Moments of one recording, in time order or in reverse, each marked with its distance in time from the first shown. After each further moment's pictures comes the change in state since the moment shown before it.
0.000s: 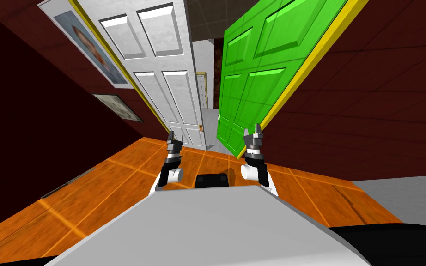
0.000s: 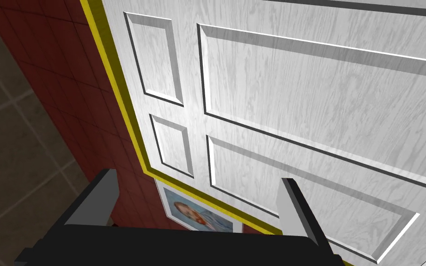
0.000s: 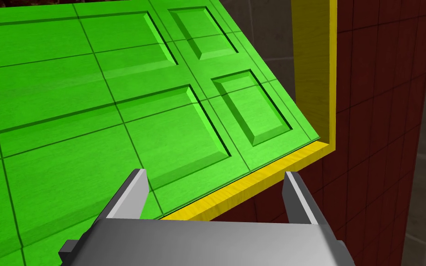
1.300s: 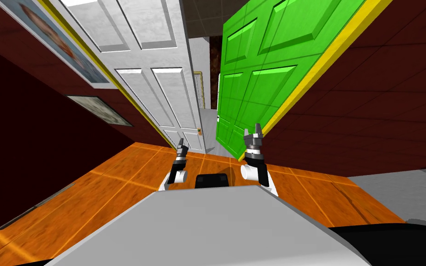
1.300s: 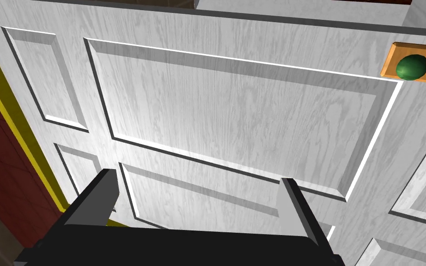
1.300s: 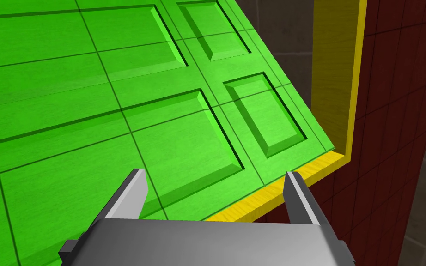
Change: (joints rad) arm -0.076 0.018 -0.026 0.327 -0.017 -0.080 -0.006
